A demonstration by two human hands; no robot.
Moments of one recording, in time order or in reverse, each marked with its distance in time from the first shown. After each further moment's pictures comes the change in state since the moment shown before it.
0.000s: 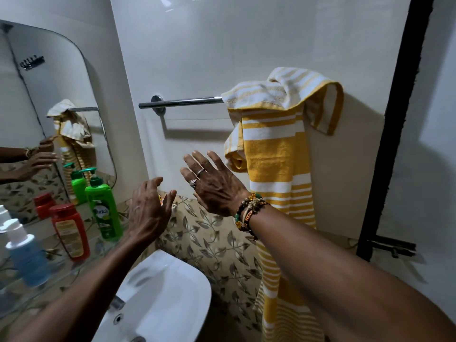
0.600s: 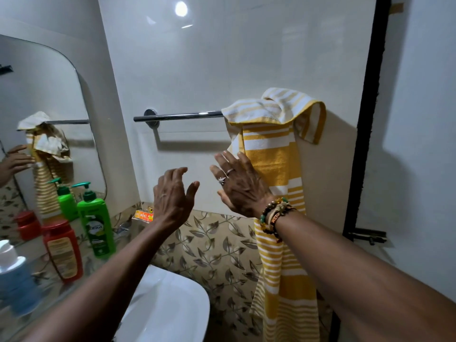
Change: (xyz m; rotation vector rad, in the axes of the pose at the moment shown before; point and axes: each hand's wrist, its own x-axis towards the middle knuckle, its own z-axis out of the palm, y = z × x) left_hand 0.026 0.040 -0.017 -0.129 -0.047 0.173; right_hand -0.020 0.013 -0.037 -0.147 -0.176 0.215
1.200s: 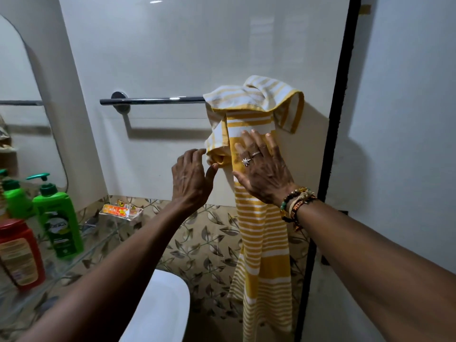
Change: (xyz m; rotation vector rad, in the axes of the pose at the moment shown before) left_hand 0.005 0.050 0.032 -0.152 -0.055 0.181; right_hand -0.047 0.036 -0.018 -0.176 0.030 0.234
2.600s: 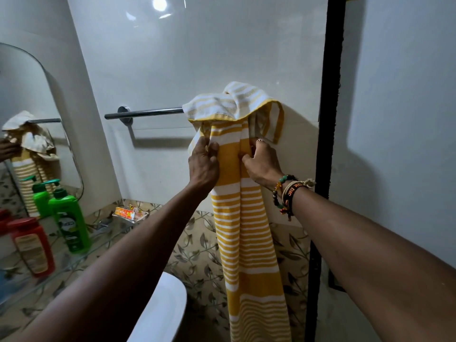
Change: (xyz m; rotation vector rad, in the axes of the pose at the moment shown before) left_hand 0.044 0.109 0.035 -0.516 0.144 -0.309; right_hand 0.016 0.075 0.025 1.191 -0.197 0.645
